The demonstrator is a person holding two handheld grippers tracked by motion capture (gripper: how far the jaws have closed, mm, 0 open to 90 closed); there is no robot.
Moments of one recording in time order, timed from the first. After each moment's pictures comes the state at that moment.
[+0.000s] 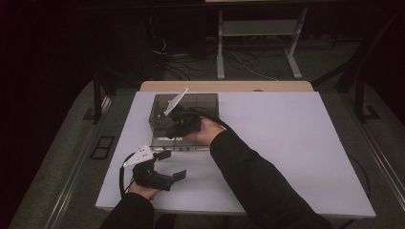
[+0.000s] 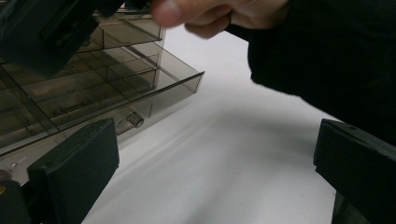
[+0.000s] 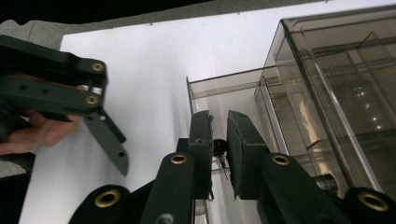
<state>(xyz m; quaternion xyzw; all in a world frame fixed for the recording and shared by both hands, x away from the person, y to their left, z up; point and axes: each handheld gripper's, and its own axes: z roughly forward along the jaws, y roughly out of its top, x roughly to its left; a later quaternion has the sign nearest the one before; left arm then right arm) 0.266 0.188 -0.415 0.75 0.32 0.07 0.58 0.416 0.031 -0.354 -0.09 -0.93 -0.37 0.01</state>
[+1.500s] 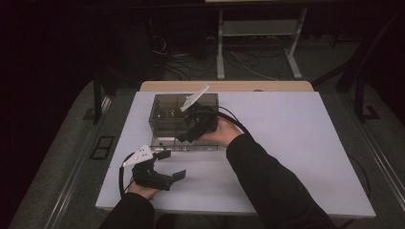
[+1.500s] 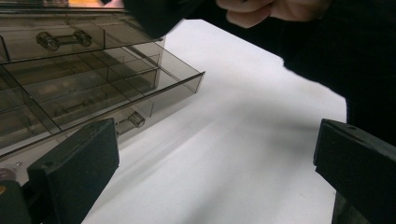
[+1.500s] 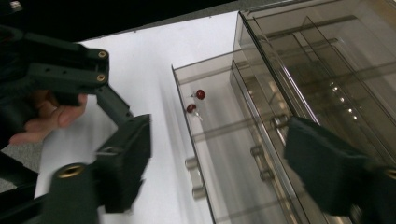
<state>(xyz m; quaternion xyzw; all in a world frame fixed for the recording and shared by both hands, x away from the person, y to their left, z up) 0.267 0.189 -0.416 0.75 0.32 0.07 0.58 0.399 -0.019 -0.335 -0.15 -0.91 -0.39 -0.02</state>
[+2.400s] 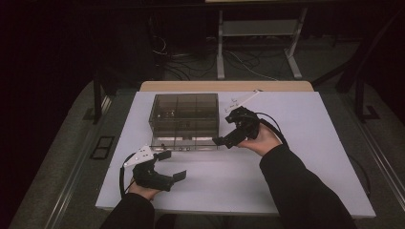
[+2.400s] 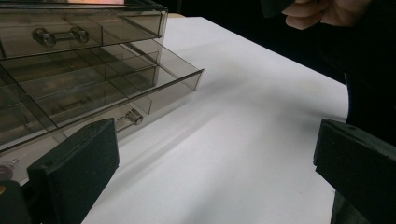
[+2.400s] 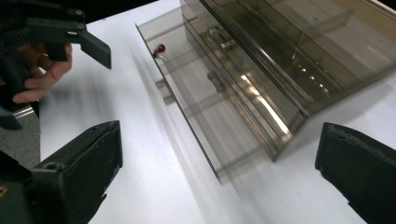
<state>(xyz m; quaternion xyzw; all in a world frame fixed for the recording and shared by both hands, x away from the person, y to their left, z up) 0.266 0.188 -0.416 0.75 0.32 0.07 0.57 0.370 -0.126 -0.336 -0.26 -0.88 -0.40 -0.04</state>
